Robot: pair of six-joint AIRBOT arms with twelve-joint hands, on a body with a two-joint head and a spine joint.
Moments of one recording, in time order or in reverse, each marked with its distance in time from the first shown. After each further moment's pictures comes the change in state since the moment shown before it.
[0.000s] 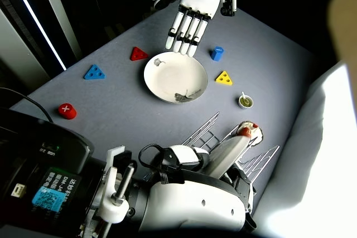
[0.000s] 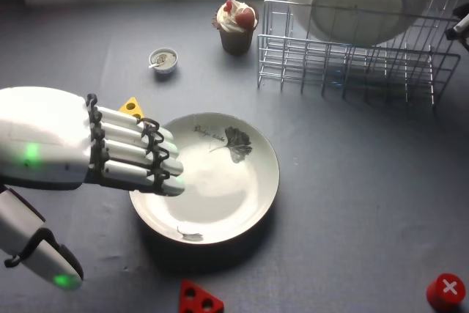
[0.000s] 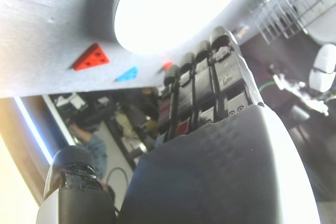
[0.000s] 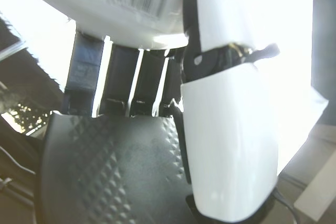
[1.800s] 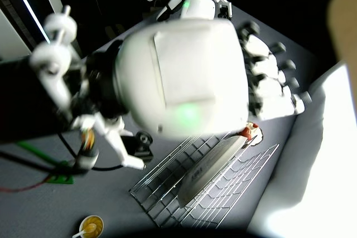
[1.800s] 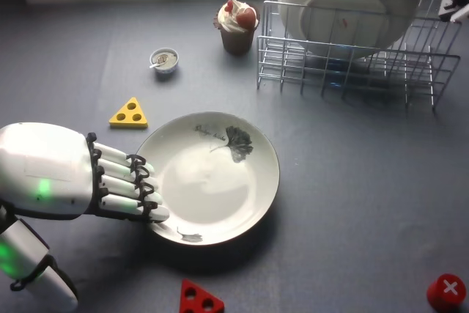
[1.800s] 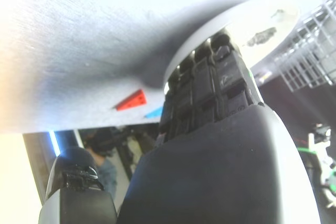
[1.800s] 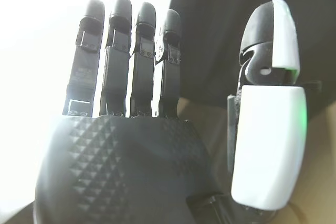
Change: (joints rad) left arm 0.079 -0.034 -0.005 0.101 0.165 -0.003; right arm -0.029 0.127 -0.280 -0.943 0.559 0.154
